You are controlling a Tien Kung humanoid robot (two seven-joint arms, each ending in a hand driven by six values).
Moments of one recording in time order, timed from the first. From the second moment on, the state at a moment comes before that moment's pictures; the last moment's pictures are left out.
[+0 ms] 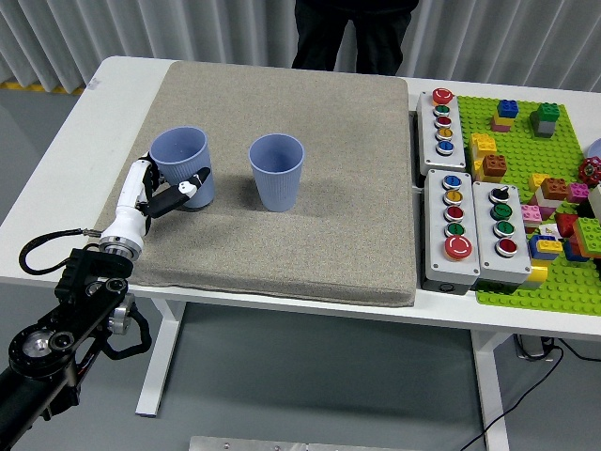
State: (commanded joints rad) left arm -0.30 0.15 -1.15 -1.08 1.16 0.26 -0.23; right arm 0.19 -0.10 1.38 0.18 -1.49 0.01 -0.21
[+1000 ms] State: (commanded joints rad) left arm -0.28 0.18 -1.14 -1.18 1.35 0.41 -0.22; right arm 0.18 -0.10 1.38 0.18 -1.49 0.01 -0.21
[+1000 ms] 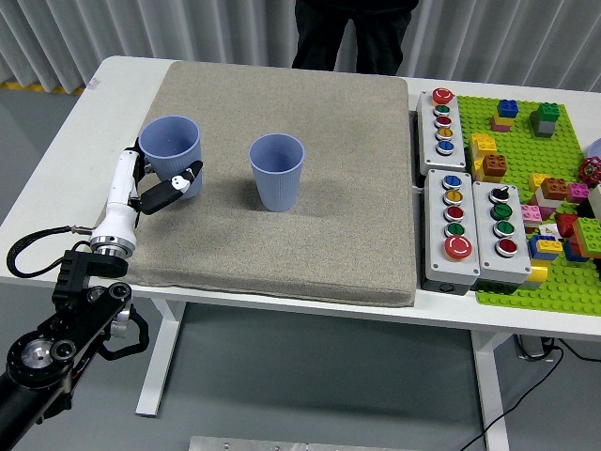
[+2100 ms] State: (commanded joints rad) left arm -0.52 0.37 -0.94 -1.31 1.95 0.34 -0.01; right arm 0.18 -0.11 1.36 0.18 -1.46 0.00 -0.21
